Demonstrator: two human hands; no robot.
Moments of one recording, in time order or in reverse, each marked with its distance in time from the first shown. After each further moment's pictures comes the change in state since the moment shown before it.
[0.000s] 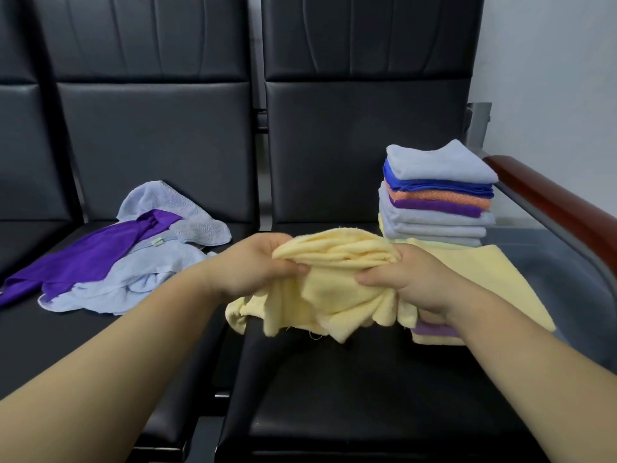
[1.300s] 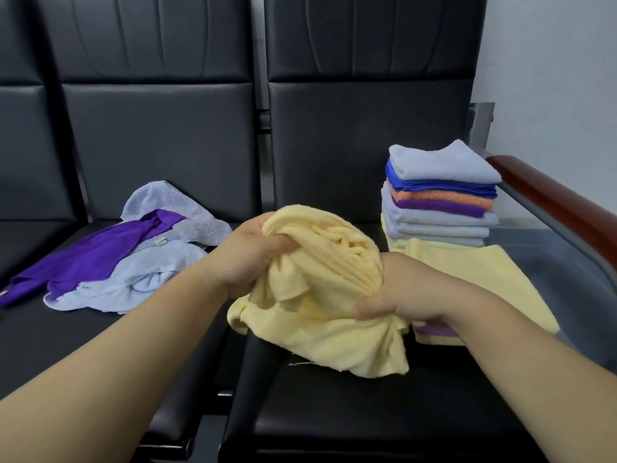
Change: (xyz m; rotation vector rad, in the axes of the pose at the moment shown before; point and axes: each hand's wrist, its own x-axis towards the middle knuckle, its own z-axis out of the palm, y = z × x) left_hand 0.003 0.003 0.000 -0.338 0.162 0.059; right_hand 0.010 0.004 0.003 -0.513 -0.072 0.045
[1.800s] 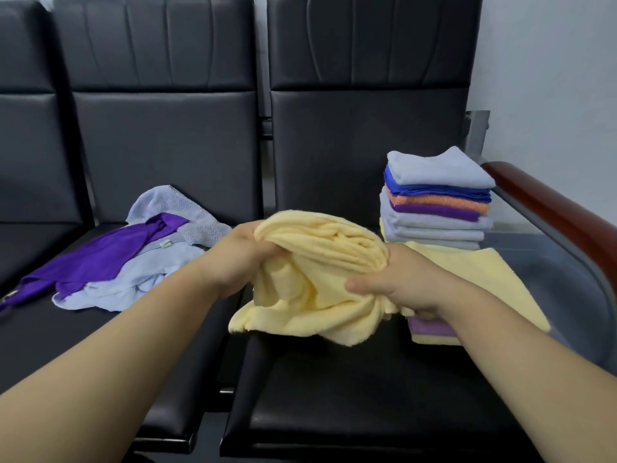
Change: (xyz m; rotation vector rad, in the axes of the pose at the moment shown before) left_hand -0.011 0.006 -0.011 0.095 -0.011 0.000; right_hand -0.003 0.001 -0.002 0.299 0.049 -0.113
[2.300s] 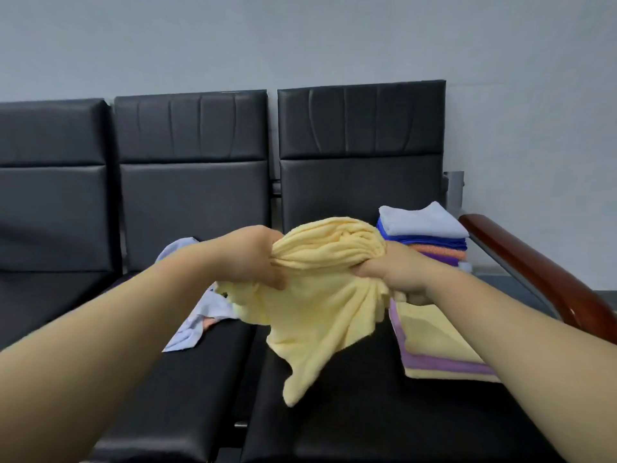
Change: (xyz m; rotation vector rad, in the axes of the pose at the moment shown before) left_hand -0.022 0.115 -0.016 1.069 -0.010 -0.008; right_hand -0.003 -0.070 -0.041 0.042 0.024 -0.011
